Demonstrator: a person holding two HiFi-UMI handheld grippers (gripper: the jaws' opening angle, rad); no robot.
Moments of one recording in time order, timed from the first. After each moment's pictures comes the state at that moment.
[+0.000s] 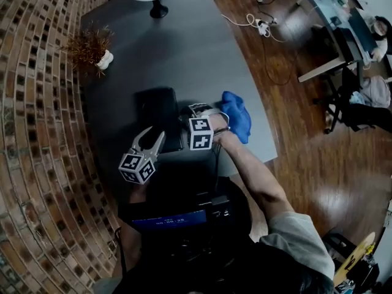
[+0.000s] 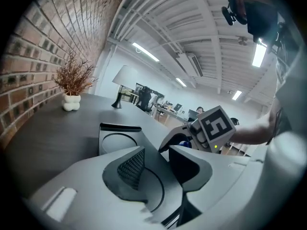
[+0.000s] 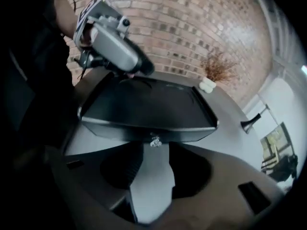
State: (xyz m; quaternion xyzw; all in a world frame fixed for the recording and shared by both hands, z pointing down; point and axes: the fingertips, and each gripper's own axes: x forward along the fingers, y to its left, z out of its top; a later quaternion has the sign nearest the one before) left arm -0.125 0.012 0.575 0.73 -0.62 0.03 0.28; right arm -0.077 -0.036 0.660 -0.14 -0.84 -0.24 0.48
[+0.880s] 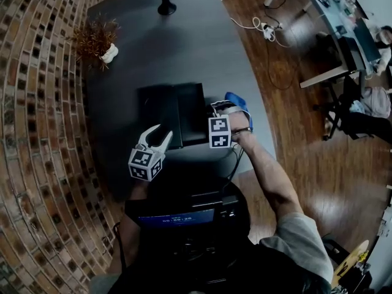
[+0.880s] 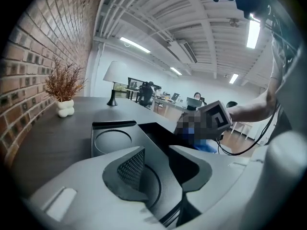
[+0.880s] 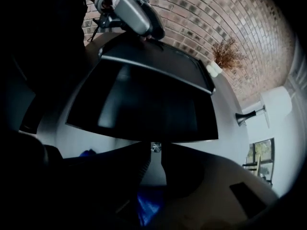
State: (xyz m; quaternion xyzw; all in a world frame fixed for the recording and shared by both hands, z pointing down) left arm -0.108 0.012 0.593 0.74 -0.61 0.11 0.25; right arm 0.000 -0.092 0.682 -0.13 -0.74 -0.34 0.56
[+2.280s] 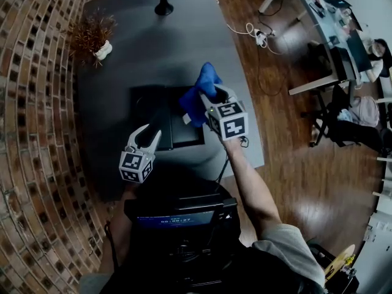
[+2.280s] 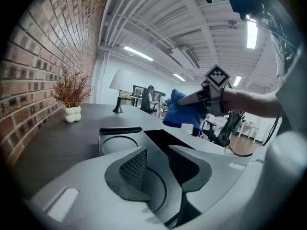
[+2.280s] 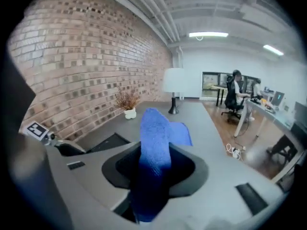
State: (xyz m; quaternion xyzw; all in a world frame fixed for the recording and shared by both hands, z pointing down) left arm -0.119 0.012 0.584 0.72 -0.65 0.09 0.22; right arm -0.031 -0.173 0.514 0.24 -0.92 0.09 0.29
